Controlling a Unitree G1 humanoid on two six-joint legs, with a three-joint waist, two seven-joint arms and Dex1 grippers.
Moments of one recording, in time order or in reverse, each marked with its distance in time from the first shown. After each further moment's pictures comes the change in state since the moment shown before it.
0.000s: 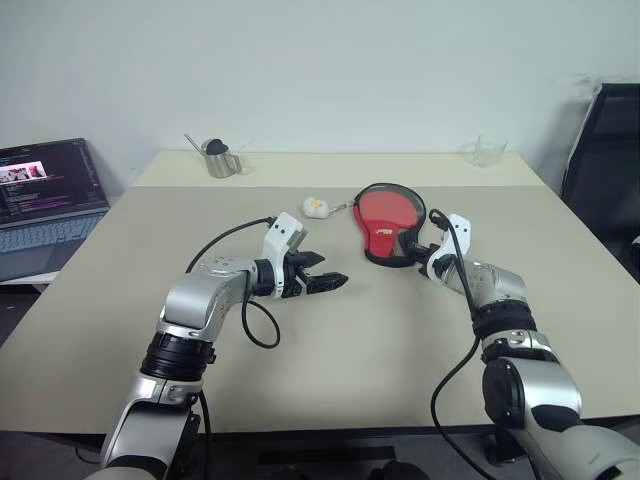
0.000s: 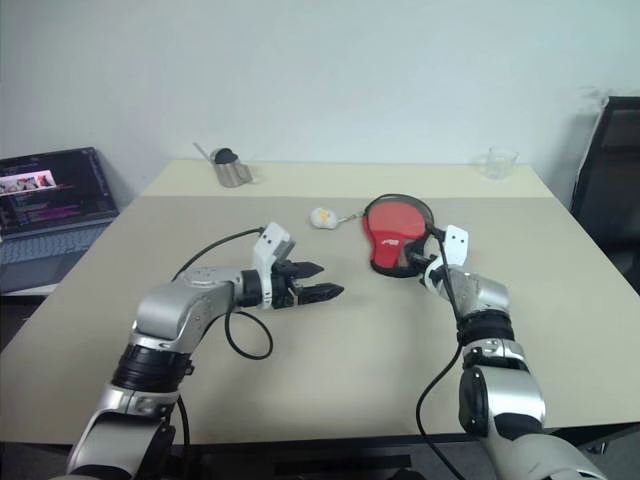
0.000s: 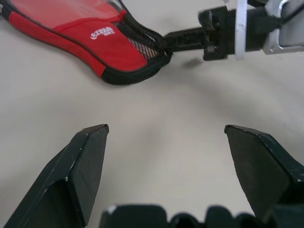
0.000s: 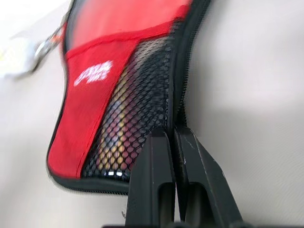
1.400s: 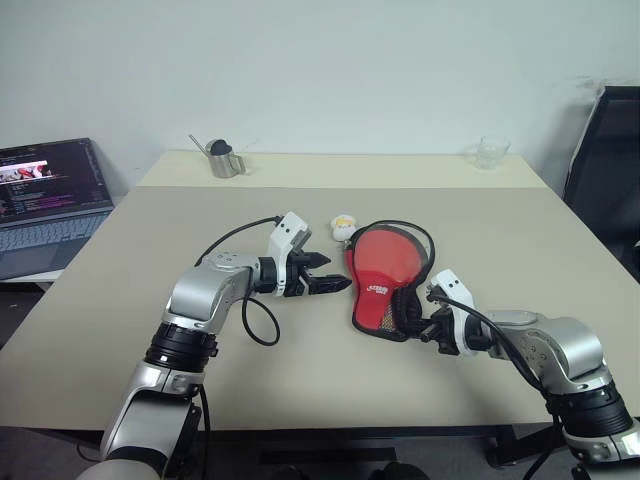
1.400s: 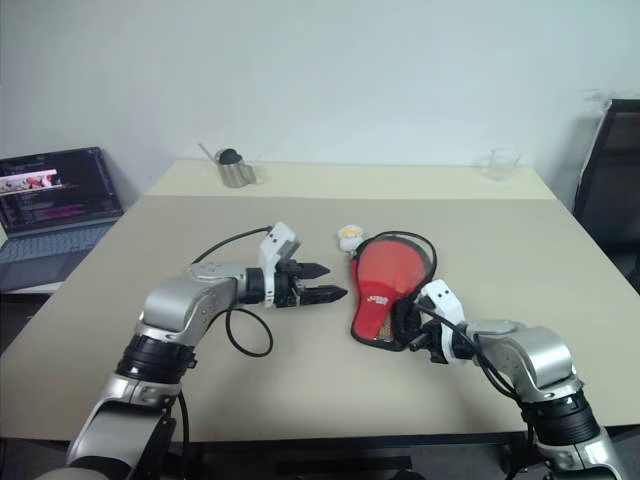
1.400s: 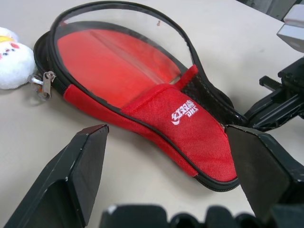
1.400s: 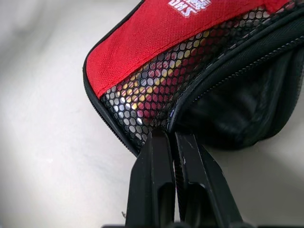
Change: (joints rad) left arm -0.044 0.011 -0.042 0.072 0.005 -0.041 -0.079; right arm 0.424 -0.353 0.325 -0.831 0.166 0.438 0.436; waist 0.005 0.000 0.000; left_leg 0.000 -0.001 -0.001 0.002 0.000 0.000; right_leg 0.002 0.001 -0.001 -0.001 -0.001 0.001
